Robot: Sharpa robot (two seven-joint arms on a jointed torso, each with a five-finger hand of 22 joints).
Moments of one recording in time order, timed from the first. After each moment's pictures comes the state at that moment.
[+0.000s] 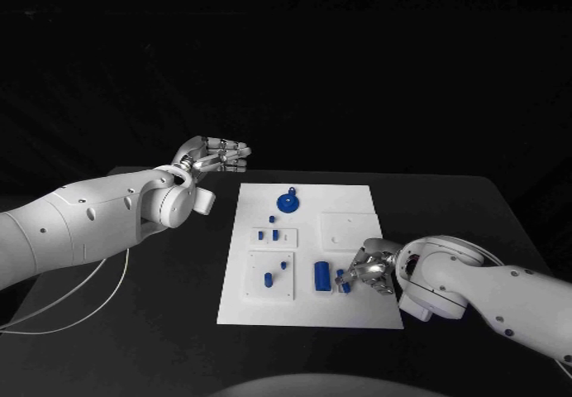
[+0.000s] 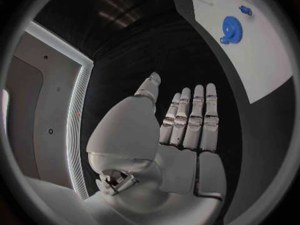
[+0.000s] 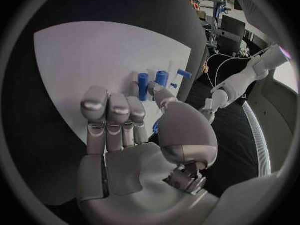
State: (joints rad) left arm 1.26 -0.76 -0.15 1.18 -0.15 -0.27 0.38; left_hand 1.36 -0.03 0.02 0.06 0.22 0.92 0.16 0.06 0.06 1.05 0.14 0.06 0.06 1.05 0.15 0.07 0.06 0.08 0.99 0.14 0.07 0.08; right arm 0.90 -0.84 0.14 1.68 -1.13 -0.03 -0.63; right_hand 1.06 -0.04 0.31 -0.17 0.40 1.19 0.00 0.07 0.74 1.40 -0.06 1.02 1.31 1.46 -0.11 1.00 1.13 0.07 1.47 -0.14 0.87 1.31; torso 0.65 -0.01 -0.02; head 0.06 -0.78
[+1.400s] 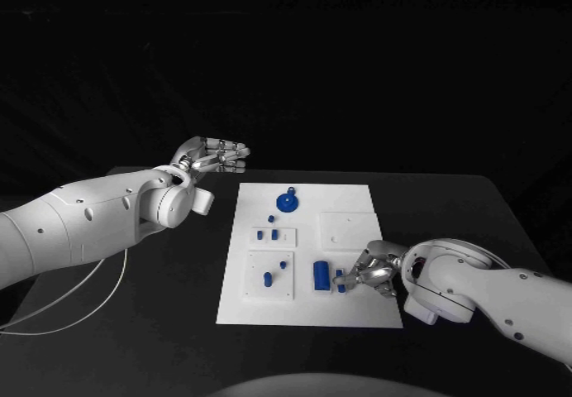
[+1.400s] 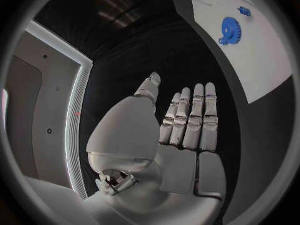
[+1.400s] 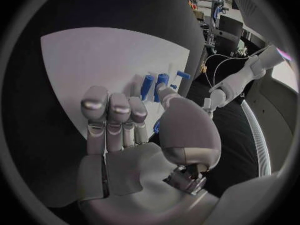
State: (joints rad) left arm 1.26 -0.77 -0.15 1.18 -0.15 -0.27 0.37; left_hand 1.36 -0.03 0.02 0.06 0.22 0.92 0.16 0.06 0.06 1.05 0.14 0.06 0.06 1.08 0.14 0.07 0.06 0.08 1.00 0.13 0.08 0.08; right arm 0.89 -0.87 0.13 1.70 -1.11 -0.03 -0.59; right_hand 1.08 -0.18 0.19 0.19 0.10 1.21 0.00 0.07 0.70 1.41 -0.07 1.02 1.29 1.46 -0.11 0.99 1.13 0.07 1.47 -0.14 0.86 1.31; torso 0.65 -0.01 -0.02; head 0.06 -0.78
